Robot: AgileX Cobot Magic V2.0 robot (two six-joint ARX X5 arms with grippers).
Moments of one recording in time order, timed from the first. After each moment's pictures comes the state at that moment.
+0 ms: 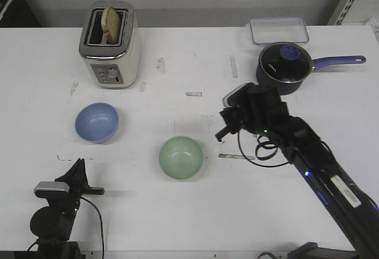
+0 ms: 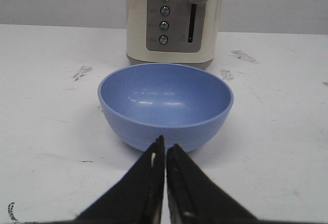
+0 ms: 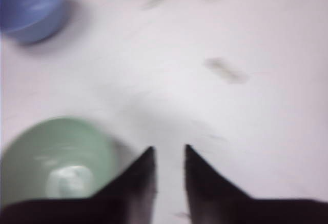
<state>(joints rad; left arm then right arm) 0.02 0.01 0.03 0.04 0.05 -0.04 0.41 1.38 1.34 -0.67 -0.20 -0.12</state>
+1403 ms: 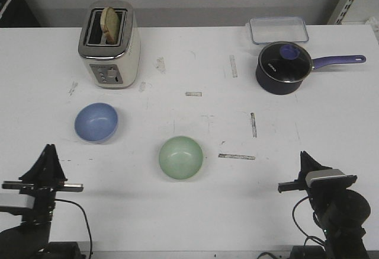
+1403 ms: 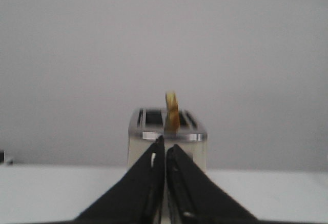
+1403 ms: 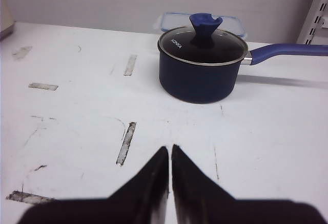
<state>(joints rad) 0.02 0.11 0.42 0.16 0.02 -0.06 0.00 0.37 0.53 -0.43 -0.10 -0.05</state>
